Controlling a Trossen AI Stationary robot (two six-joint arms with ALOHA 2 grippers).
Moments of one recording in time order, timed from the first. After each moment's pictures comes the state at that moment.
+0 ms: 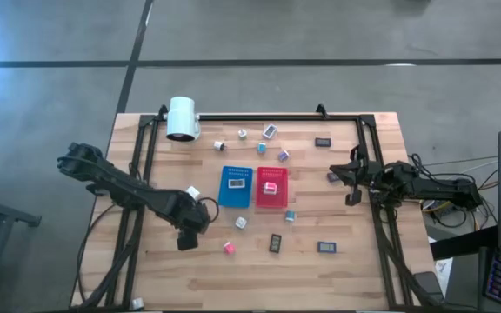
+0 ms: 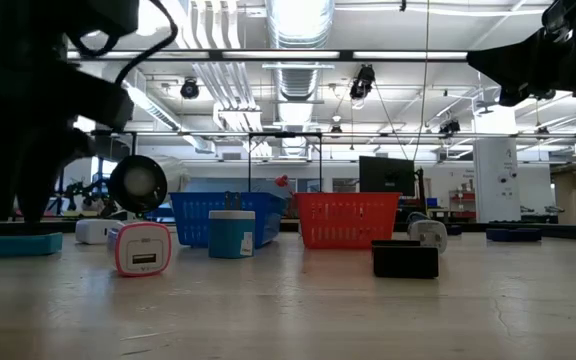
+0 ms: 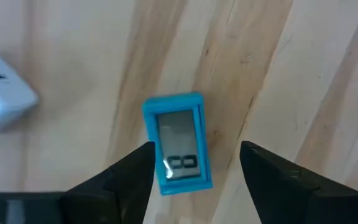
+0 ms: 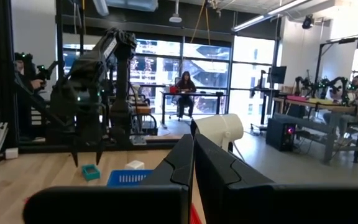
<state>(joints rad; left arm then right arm) -0.38 1.50 0.81 -0.81 0.04 -0.63 -0.04 0.02 0.02 0.21 0.16 -0.06</state>
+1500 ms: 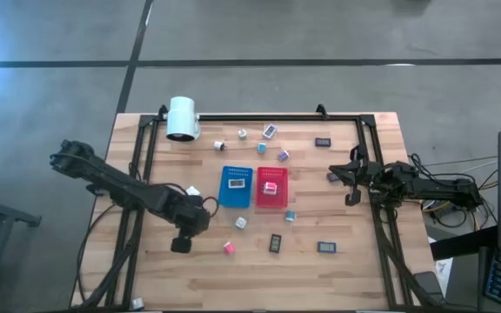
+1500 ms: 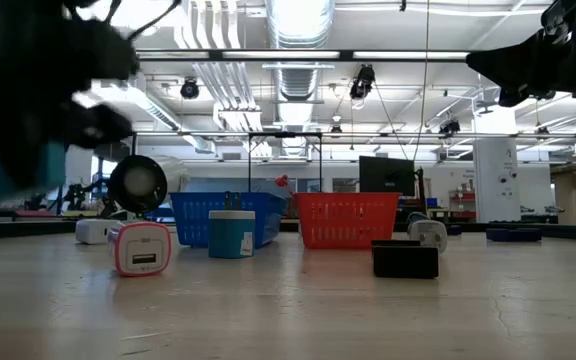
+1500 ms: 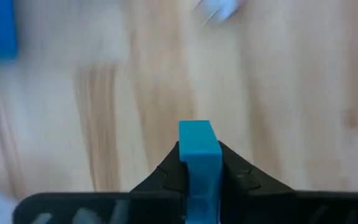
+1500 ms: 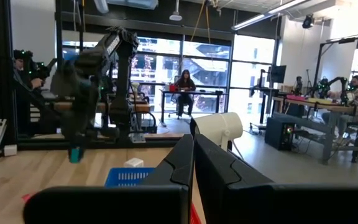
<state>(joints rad) -0.37 1.38 0.78 -0.65 0.09 -0.22 -0.04 0.02 0.02 0.21 0.16 -0.06</state>
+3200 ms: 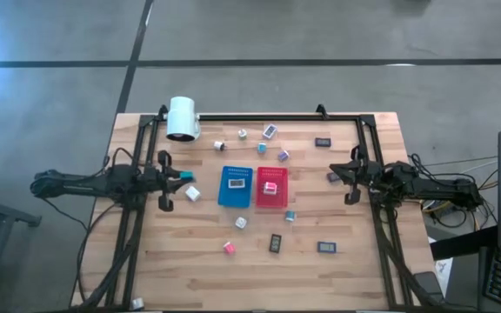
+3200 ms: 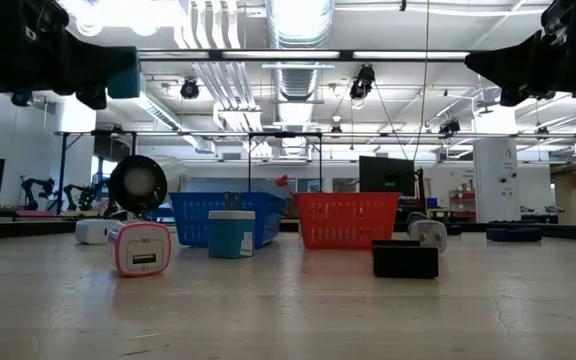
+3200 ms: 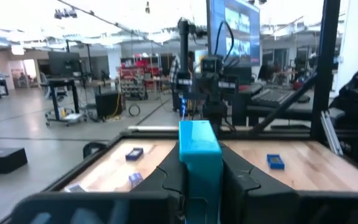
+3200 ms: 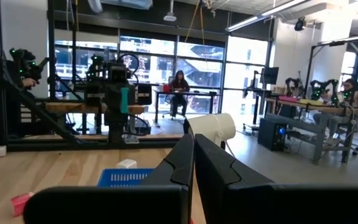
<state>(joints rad) -0.05 0.15 0.03 0.25 -0.16 0.07 -0.04 0.02 0.02 0.22 0.19 -0.08</state>
